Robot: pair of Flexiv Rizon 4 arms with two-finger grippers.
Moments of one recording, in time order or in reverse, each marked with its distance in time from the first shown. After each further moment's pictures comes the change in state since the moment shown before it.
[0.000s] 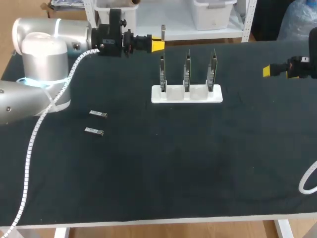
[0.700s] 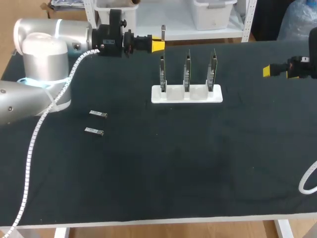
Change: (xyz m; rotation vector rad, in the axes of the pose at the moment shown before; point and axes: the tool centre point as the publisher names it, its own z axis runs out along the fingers) left arm 0.001 0.001 0.001 0.013 -0.005 0.000; right arm 0.000 0.000 0.000 0.000 0.000 0.000
